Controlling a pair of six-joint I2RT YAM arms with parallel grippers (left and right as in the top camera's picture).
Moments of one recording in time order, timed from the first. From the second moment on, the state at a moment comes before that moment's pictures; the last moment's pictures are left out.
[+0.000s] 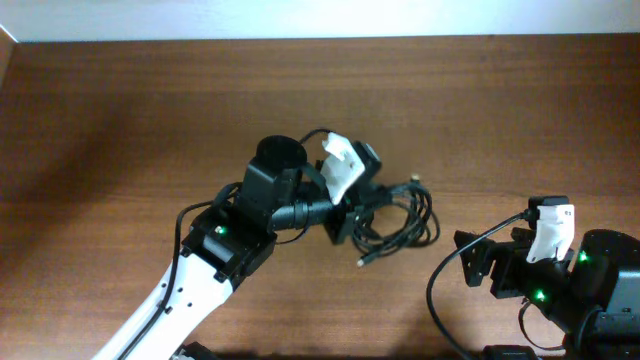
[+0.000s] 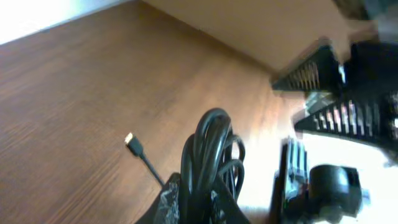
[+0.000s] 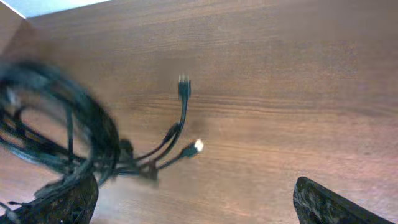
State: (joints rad) left arm -0.61 1.22 1.07 -0.34 0.65 0.03; right arm -0.02 0.63 1.00 -1.07 -0.34 0.13
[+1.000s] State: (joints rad) left arm -0.68 1.22 1.07 -0.31 1.10 0.65; right arm -0.02 0.84 1.01 -1.04 -0.33 -0.09
